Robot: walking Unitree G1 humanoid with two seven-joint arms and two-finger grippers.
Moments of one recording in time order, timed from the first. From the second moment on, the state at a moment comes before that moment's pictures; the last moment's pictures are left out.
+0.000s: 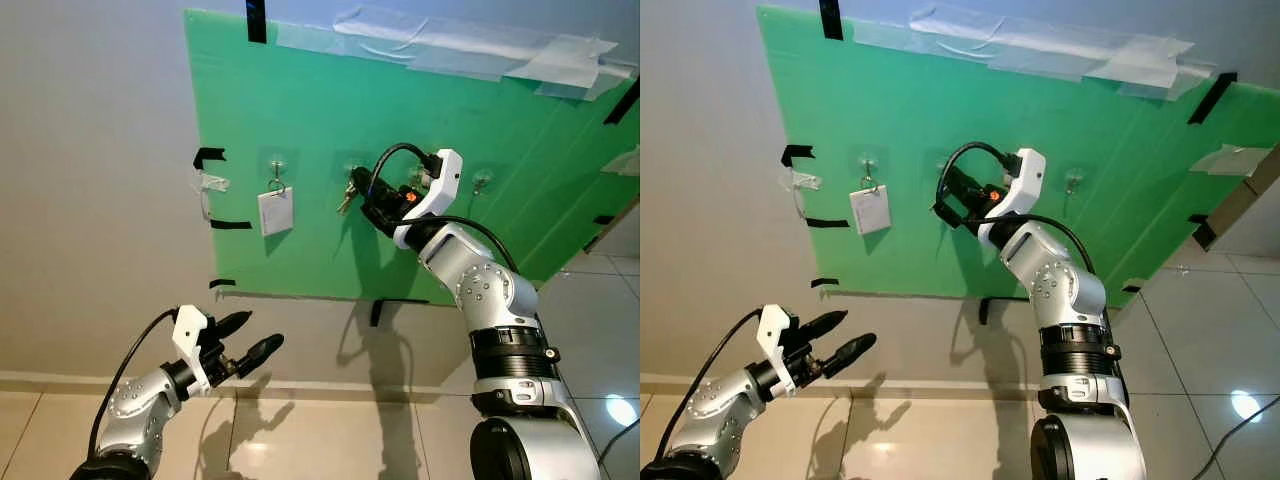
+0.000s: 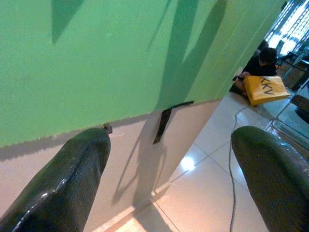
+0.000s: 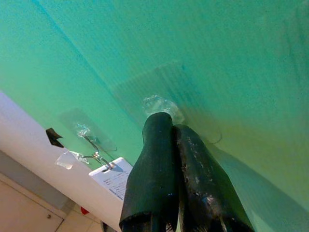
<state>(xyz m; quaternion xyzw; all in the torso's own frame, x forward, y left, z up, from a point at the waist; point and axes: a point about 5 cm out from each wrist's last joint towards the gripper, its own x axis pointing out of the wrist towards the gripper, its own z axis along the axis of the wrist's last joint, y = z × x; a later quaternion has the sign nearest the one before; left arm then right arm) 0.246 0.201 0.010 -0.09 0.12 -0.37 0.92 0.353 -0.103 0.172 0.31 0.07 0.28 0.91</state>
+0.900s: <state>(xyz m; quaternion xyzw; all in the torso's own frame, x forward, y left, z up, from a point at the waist) 0.289 0.133 0.047 -0.10 -0.06 -0.29 0.95 0.357 -0.102 0.162 0.38 0.12 0.27 0.88</state>
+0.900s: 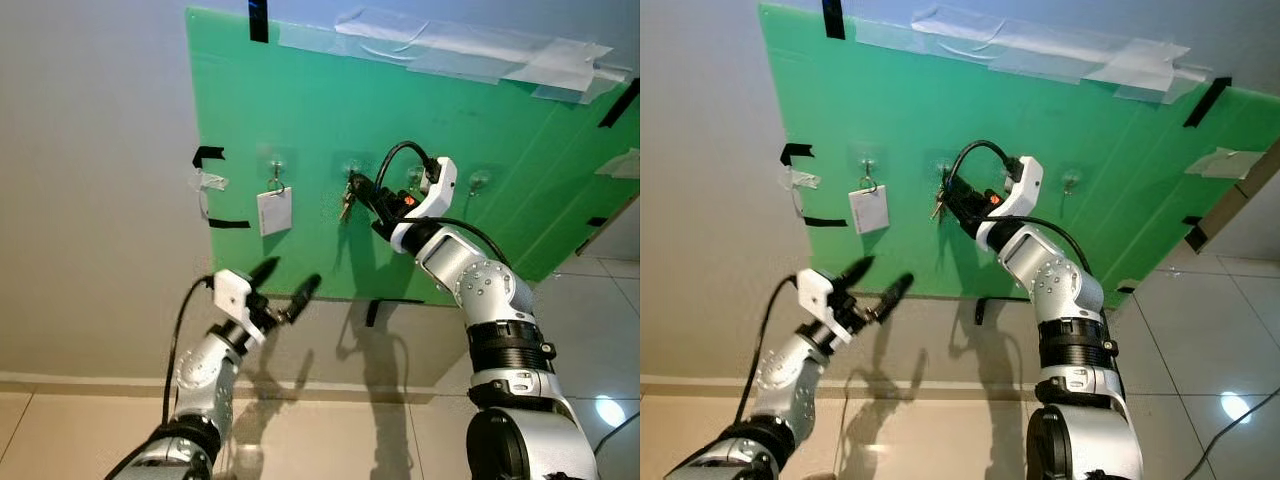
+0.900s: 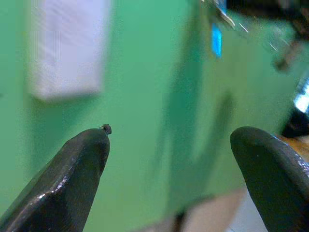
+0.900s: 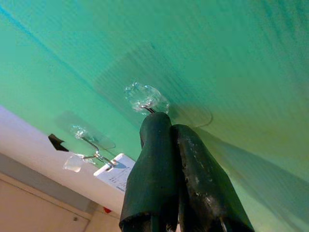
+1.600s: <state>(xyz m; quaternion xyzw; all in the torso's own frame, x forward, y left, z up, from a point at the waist) 0.291 0.090 0.127 -0.10 -0.20 -0.28 0.93 0.361 -0.107 0.147 0.40 0.14 0.21 0.88</state>
